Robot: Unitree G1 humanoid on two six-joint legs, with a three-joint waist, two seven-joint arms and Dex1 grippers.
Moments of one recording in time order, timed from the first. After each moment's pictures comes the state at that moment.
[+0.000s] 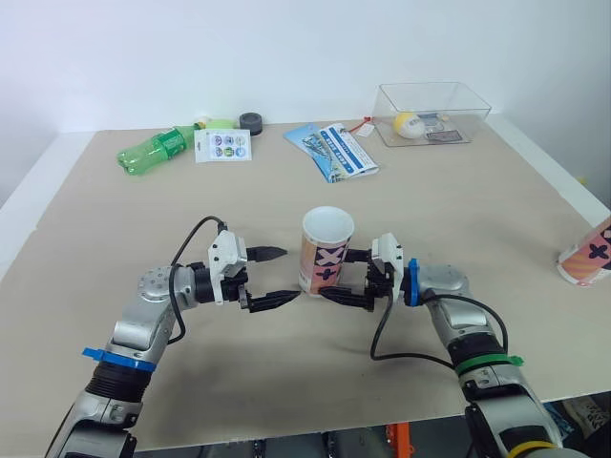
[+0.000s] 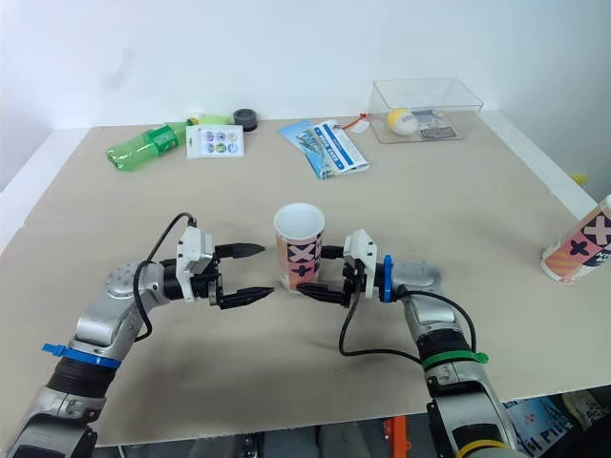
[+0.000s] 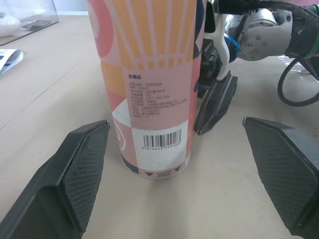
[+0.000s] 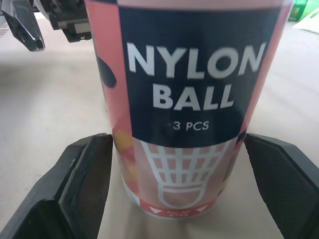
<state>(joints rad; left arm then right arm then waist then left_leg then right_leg) -0.37 0.44 -0.11 0.01 -0.39 0.16 -1.11 -0.56 -0.39 0.11 0.50 0.26 -0.09 1.29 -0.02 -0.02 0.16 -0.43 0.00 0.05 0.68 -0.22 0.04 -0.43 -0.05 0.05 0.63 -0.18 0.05</state>
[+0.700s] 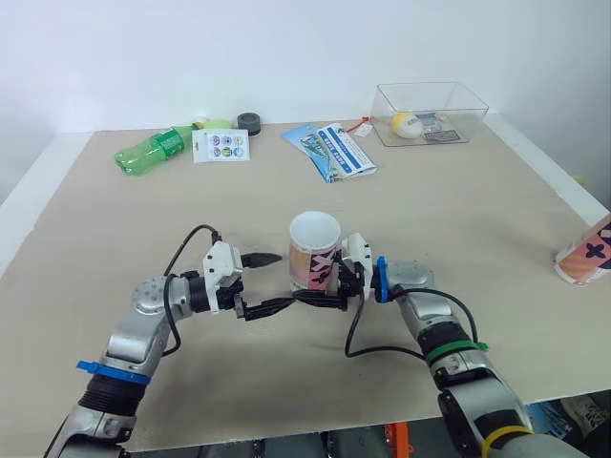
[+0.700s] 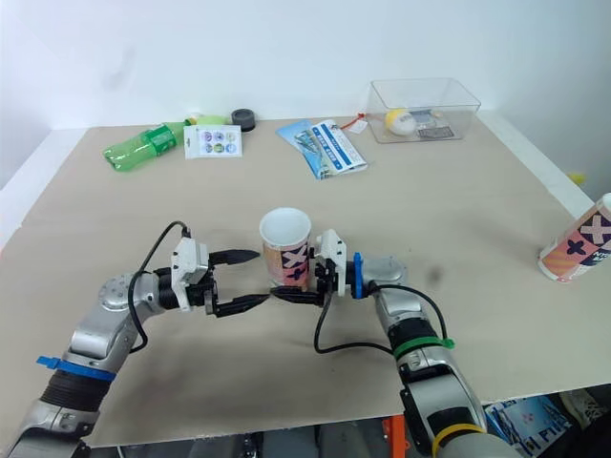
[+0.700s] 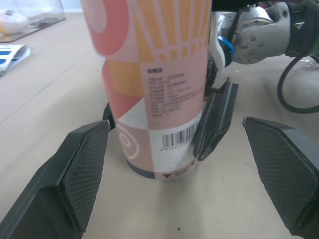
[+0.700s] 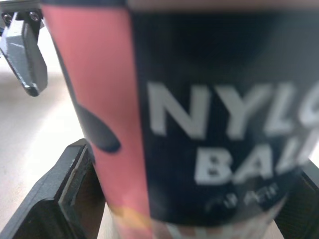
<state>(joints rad) -0.31 0.45 -0.10 -0.01 -0.37 0.10 -1.08 -0.65 -0.27 0.15 0.63 0.23 -0.14 1.30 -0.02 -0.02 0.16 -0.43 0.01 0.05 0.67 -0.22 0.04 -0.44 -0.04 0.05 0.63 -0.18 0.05</state>
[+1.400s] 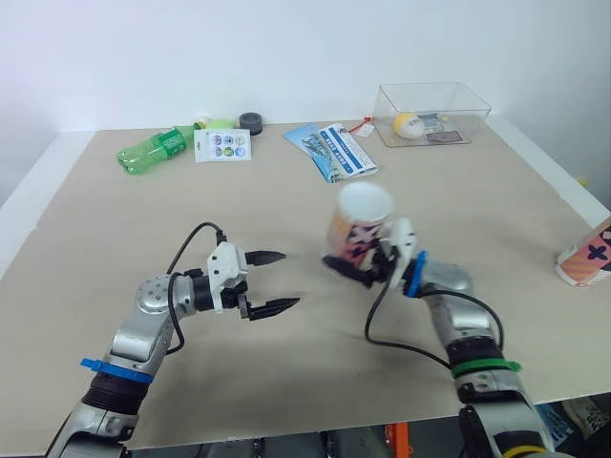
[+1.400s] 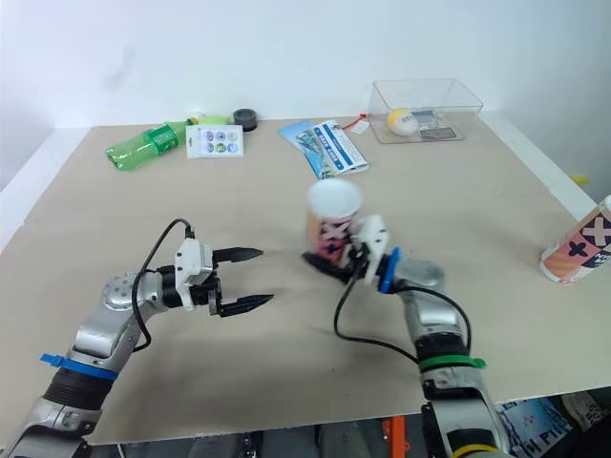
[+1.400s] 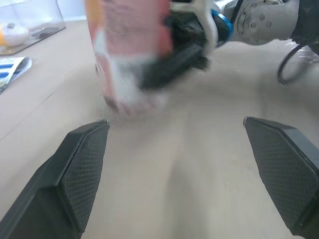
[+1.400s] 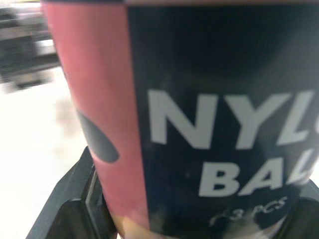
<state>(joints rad) -0.33 0.45 -0.14 -0.01 -0.35 0.06 -1.08 -0.50 -0.37 -0.10 0.40 0.28 -0.06 0.94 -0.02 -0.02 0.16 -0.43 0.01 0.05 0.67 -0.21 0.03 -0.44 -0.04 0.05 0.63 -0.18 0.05</state>
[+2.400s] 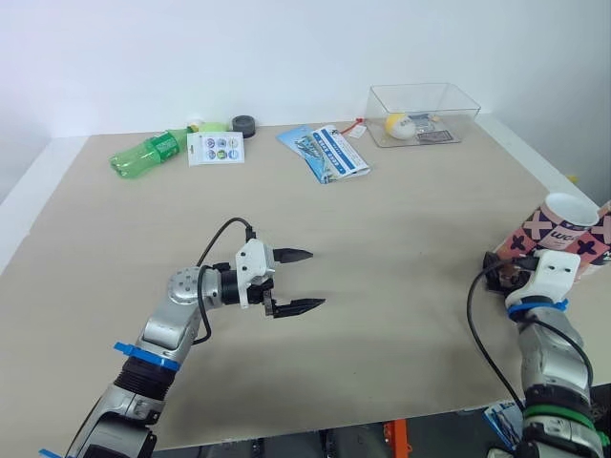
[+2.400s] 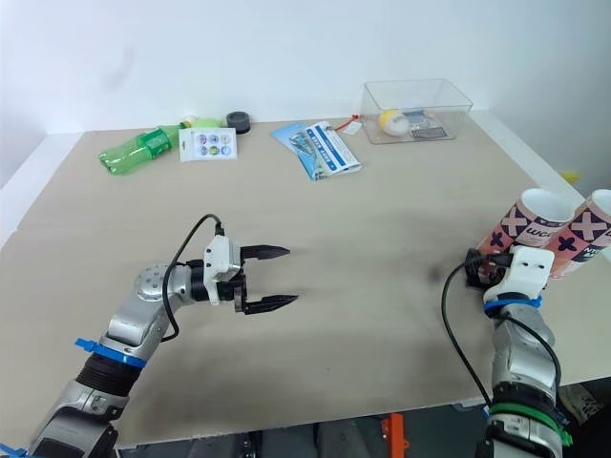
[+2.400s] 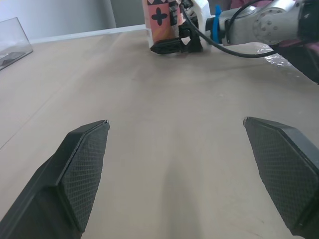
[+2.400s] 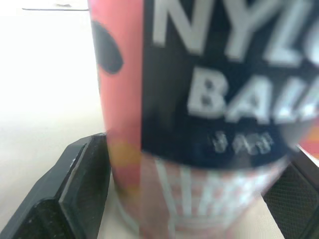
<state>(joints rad) -0.42 0.35 -0.21 0.07 -0.30 0.02 -1.10 -0.23 -0.51 -0.45 0.40 0.26 0.03 0.23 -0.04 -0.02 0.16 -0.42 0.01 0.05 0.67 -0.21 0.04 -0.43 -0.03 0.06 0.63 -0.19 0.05</state>
